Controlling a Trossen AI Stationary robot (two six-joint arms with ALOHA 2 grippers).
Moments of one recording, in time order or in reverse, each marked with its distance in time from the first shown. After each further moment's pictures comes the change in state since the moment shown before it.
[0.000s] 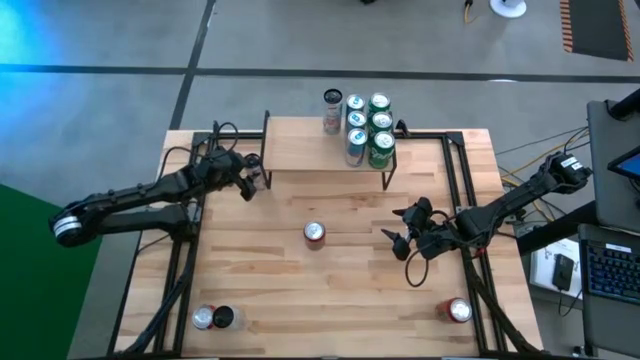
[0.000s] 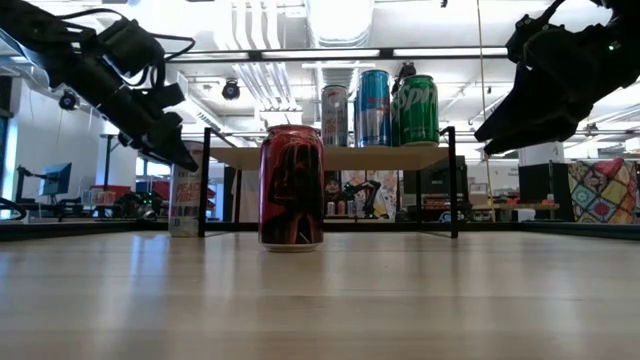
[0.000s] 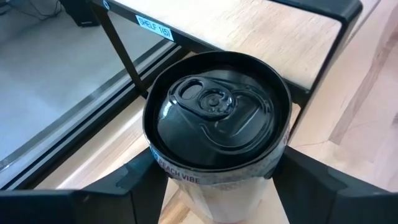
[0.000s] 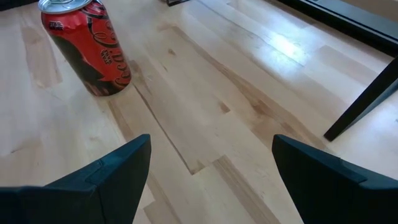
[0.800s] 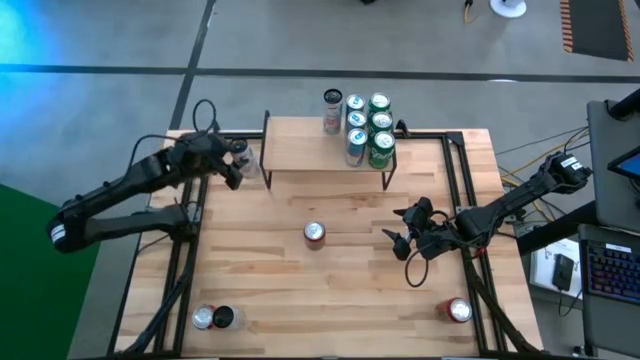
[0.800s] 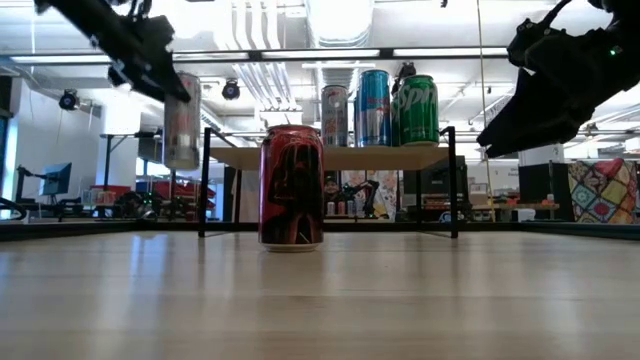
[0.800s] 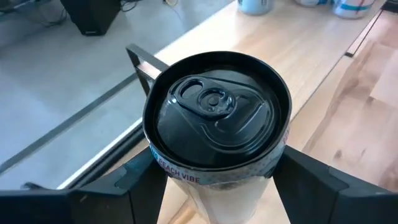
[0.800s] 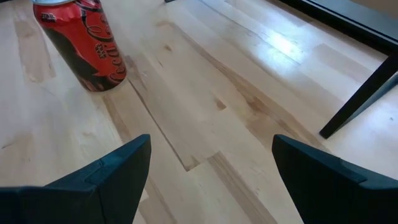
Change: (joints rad) left arm -0.015 -0.107 0.389 -0.460 -0.007 -0.054; right arm 0.000 0.000 -0.010 -0.007 0.003 -0.002
